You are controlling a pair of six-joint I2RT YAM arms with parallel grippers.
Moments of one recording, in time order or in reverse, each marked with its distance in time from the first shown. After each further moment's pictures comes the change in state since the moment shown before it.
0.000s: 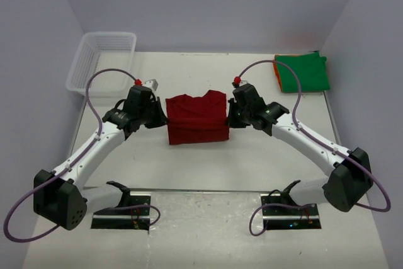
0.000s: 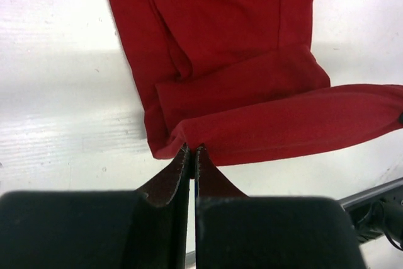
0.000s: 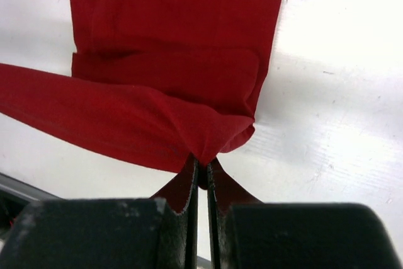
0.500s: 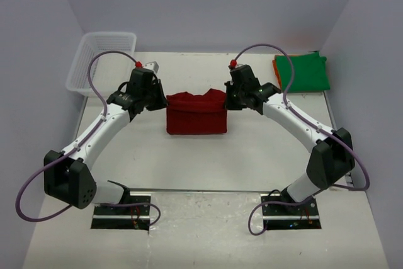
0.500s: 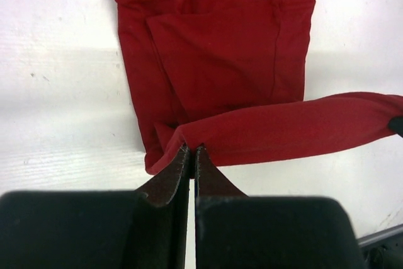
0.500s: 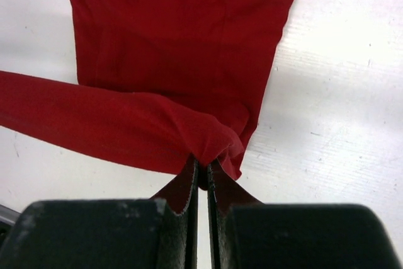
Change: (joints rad) left arm 0.039 0.192 0.205 0.029 -0.042 0.048; right arm -0.104 0.222 0.231 -0.010 -0.048 -0.084
